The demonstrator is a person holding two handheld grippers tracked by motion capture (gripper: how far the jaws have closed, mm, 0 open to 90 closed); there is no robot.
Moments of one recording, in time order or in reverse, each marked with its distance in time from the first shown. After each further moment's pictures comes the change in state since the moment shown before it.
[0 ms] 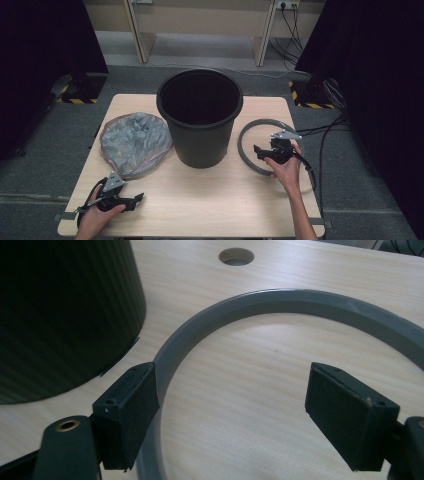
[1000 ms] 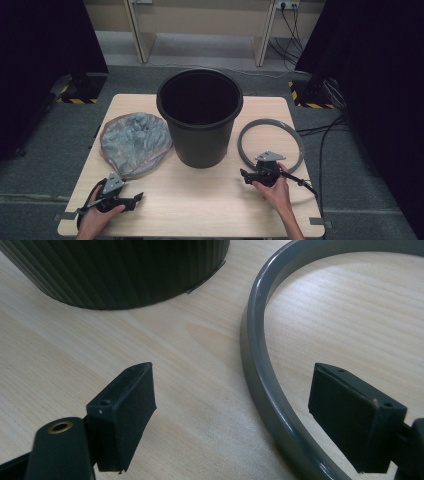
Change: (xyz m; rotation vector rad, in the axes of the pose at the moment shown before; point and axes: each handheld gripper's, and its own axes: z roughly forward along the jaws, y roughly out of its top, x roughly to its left) left arm -0.004 -0.002 -0.004 -0.029 0.017 0.025; right arm 0.053 -0.045 -0.005 0.095 0.087 -0.099
